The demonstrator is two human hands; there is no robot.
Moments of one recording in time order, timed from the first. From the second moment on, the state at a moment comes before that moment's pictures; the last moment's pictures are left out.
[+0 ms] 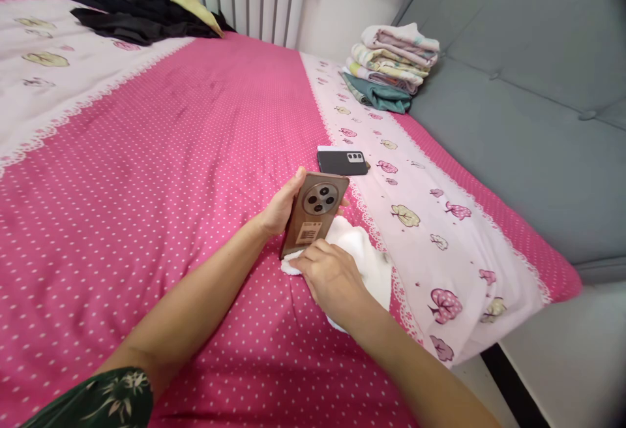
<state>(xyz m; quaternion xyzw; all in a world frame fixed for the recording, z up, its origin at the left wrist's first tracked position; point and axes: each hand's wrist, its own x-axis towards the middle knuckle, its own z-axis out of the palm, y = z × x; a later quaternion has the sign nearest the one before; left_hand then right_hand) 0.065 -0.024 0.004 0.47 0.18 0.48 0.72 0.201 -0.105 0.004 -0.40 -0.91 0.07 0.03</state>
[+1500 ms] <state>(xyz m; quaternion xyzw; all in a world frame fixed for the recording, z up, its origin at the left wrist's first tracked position) 0.064 -0.024 0.004 0.47 0.19 0.48 0.72 0.201 -0.104 0.003 -0.40 -0.91 0.07 0.03</state>
